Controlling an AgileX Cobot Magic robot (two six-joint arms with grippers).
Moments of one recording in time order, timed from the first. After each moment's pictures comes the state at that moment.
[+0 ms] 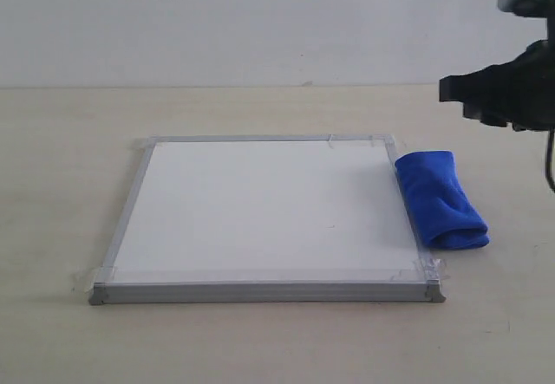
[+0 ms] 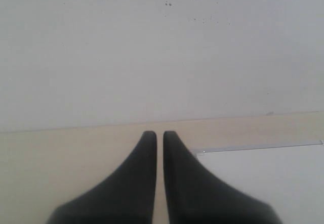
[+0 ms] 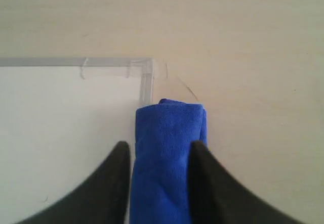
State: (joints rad) left arm -0.04 0.00 0.00 0.12 0.05 -0.10; right arm 0.08 1.38 -0.84 -0.08 0.25 0.25
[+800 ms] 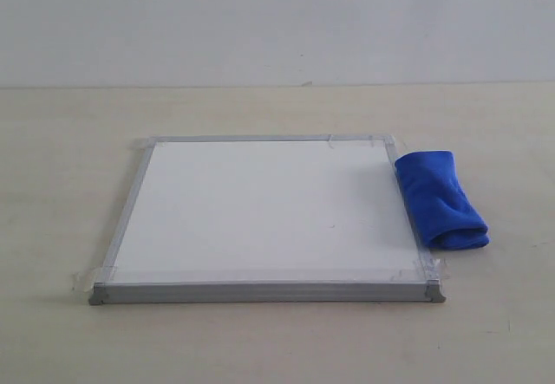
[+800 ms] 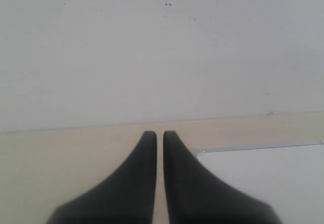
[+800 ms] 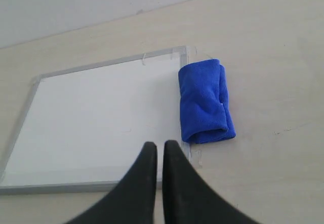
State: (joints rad) left arm -0.04 0.00 0.00 0.12 0.05 -0.10; right arm 0.08 0.53 -0.66 0.11 0.74 0.28
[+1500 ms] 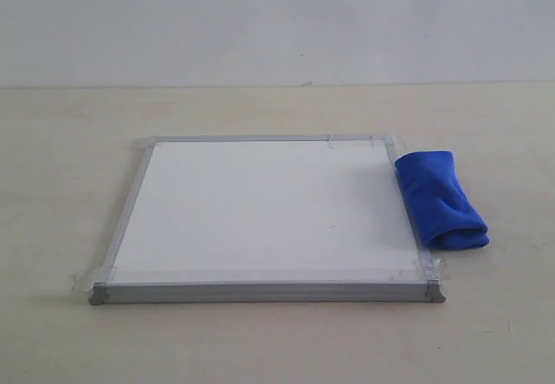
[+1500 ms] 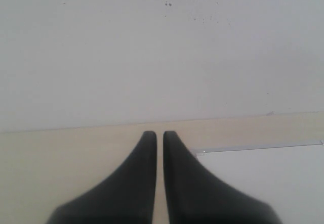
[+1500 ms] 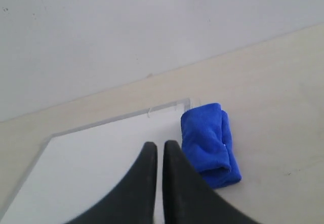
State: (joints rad) left arm -0.04 0.00 0.00 0.12 0.05 -0.10; right arm 0.05 0.10 -0.19 0.13 0.34 0.28
